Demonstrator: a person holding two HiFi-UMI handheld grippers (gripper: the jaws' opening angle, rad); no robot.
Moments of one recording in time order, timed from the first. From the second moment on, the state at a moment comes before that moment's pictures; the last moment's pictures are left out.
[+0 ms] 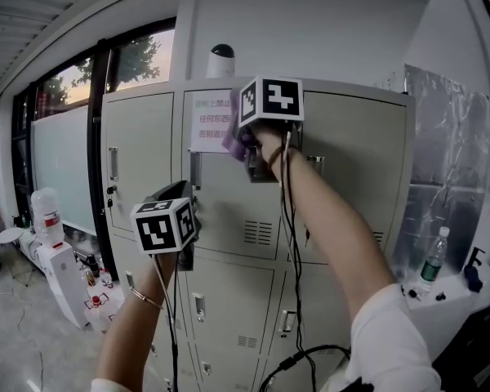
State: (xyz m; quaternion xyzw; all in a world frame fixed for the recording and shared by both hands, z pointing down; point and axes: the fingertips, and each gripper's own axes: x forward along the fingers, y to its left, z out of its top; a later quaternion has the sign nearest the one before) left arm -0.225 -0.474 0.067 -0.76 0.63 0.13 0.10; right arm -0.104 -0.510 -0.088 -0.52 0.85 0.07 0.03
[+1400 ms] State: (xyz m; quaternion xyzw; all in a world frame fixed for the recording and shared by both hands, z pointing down) left arm -0.094 -0.466 0.054 -0.78 0.60 0.11 0.11; right arm 0.093 -0.466 -0.097 -0.56 0.82 0.06 0.06
